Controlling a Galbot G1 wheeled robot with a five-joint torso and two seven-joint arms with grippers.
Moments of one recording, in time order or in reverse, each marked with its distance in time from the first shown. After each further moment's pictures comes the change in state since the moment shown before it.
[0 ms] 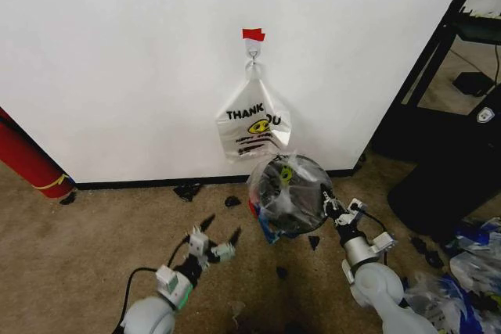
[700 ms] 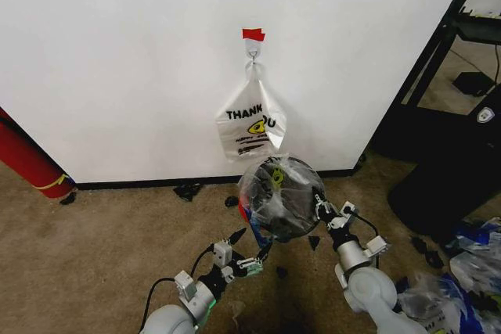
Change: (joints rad) left arm -0.039 -0.071 0.082 -0.039 -0.132 0.091 -0.041; right arm -0.019 0.022 -0.025 0.033 -0.010 -0.019 -0.025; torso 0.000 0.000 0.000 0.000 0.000
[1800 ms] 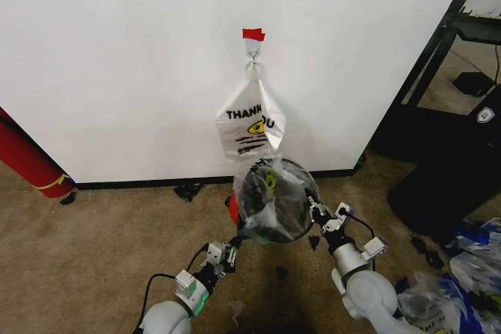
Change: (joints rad) left arm -0.052 -0.016 -0.035 0.161 0.245 -0.001 -0.152; right arm -0.054 -0.005 -0.030 0.123 0.018 -0.061 0.053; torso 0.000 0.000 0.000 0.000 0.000
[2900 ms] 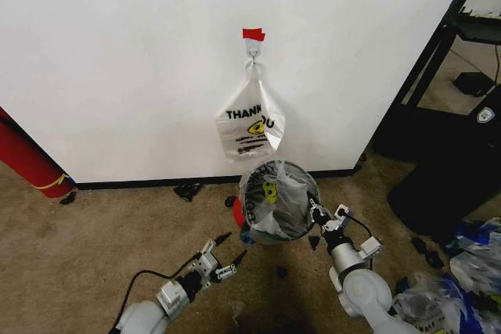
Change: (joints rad) left arm 0.085 0.036 -0.181 -0.128 0.211 -0.202 0.134; right arm 0.029 0.017 0.010 -0.113 -0.045 0.058 0.021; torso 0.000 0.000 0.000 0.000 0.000
